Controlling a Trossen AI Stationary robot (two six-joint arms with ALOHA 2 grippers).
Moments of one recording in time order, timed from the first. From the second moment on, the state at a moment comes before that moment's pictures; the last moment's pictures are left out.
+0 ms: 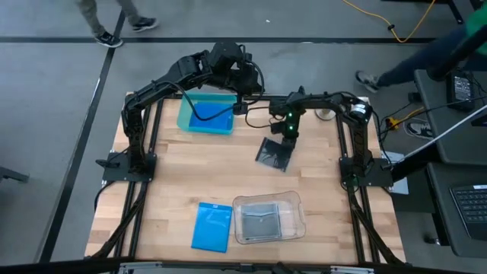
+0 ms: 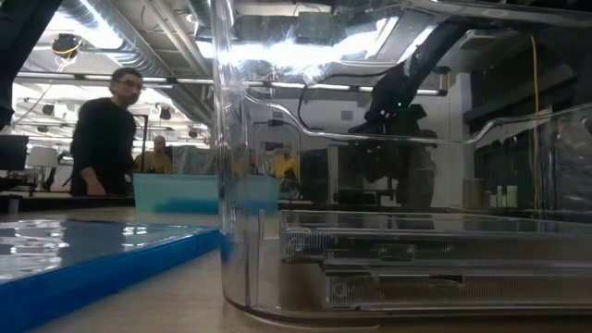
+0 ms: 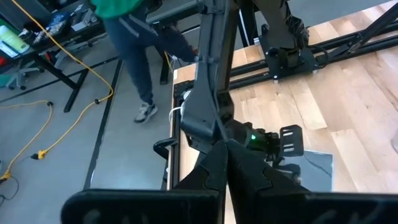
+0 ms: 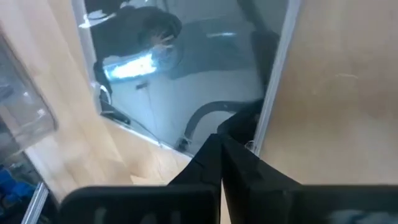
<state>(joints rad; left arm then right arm) 0.37 1.87 2.29 -0.95 0.15 0.48 -0.59 2.04 1.27 -1.08 -0.43 -0.40</state>
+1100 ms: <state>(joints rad) 0.42 1.82 1.63 -0.83 0.44 -0.08 -0.42 1.14 0.73 -0.73 -0.03 0.10</state>
